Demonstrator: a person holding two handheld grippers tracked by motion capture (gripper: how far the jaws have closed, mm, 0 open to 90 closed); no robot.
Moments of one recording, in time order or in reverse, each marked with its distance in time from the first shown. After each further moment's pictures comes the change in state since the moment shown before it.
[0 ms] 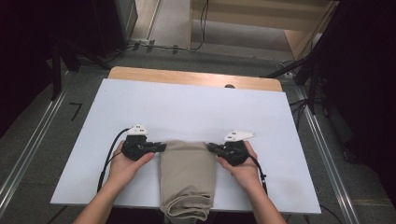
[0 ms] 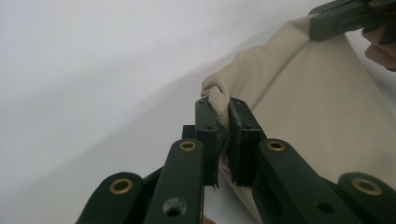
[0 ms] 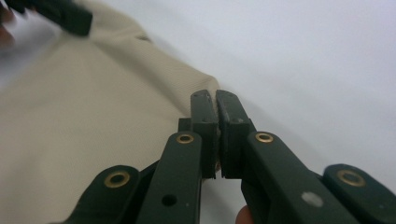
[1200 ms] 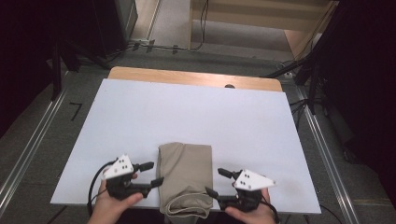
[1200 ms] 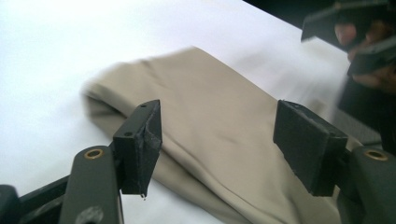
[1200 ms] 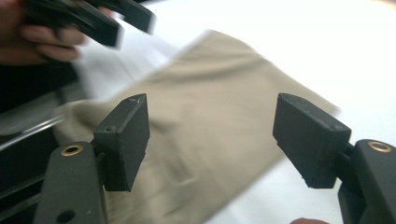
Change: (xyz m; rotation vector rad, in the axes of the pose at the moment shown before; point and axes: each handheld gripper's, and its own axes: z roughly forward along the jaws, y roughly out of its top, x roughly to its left) left arm -0.062 -0.052 -0.054 -0.144 -0.030 0.056; right arm 0.084 -0.046 -0.075 -0.124 0.049 -0.112
